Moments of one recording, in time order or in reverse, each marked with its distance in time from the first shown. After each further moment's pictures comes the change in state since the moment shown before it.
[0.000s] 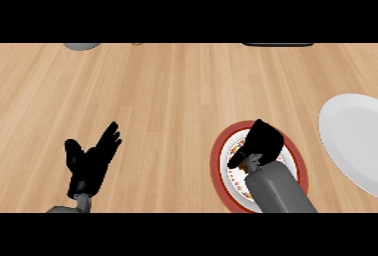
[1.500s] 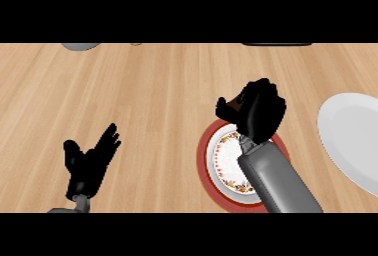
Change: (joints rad) left arm 0.013 -0.016 0.027 -0.002 -0.021 -0.026 0.012; right arm -0.166 0.006 0.018 -0.067 0.368 -0.517 -0.063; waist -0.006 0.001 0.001
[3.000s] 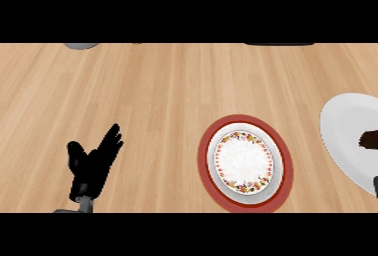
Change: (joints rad) left arm 0.011 -0.033 0.004 -0.021 -0.039 -0.004 0.009; right arm 0.322 -0.425 -0.568 0.137 -0.597 -0.660 -0.530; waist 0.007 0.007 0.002
